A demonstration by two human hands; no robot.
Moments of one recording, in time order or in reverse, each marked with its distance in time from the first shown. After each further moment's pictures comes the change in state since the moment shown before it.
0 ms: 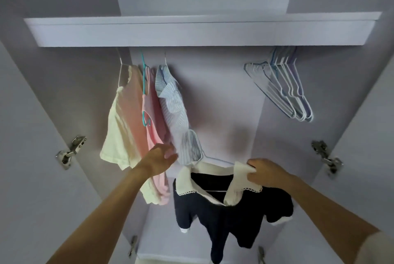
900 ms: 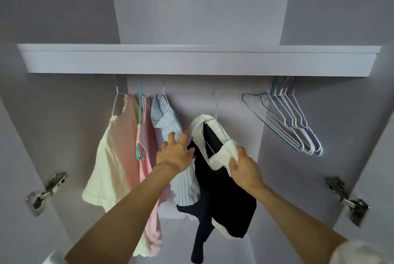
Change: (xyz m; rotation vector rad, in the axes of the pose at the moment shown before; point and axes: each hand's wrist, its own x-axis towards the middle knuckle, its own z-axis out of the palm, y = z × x) left_hand 0.083 0.064 -0.016 0.242 0.187 0.022; right_hand 0.080 -0.061 -0.025 0.192 0.595 0.092
